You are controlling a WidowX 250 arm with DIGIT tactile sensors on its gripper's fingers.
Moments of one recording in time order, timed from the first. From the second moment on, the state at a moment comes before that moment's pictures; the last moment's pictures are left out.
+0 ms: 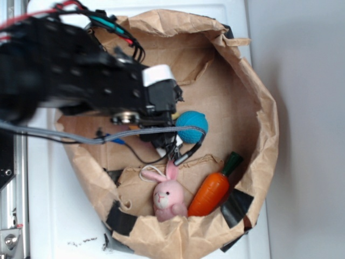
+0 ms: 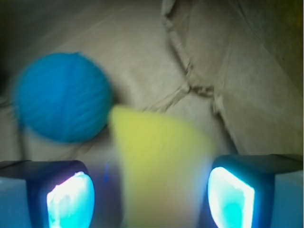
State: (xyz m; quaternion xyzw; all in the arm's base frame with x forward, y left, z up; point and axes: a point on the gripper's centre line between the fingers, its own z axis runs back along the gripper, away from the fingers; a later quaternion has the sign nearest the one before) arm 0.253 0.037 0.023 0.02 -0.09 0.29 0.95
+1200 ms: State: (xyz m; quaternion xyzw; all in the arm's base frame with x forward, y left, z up) arm 0.252 -0.010 0.118 -0.06 -0.05 0.30 0.95
